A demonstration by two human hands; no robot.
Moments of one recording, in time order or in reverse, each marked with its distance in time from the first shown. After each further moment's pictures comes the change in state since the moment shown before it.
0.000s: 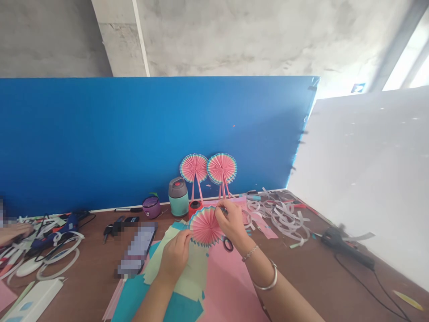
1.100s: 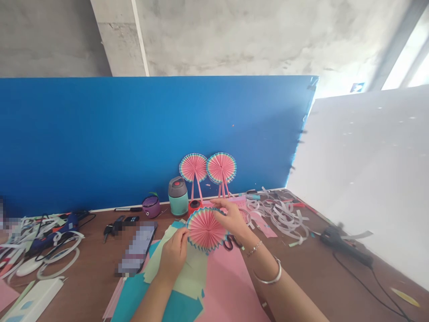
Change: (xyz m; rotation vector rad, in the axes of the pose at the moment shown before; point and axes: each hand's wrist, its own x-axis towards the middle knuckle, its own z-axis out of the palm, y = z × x) left_hand -0.002 -0.004 0.000 -0.115 -0.050 -0.195; right_hand 0.004 0.002 -0.009 0.241 -0.193 0.144
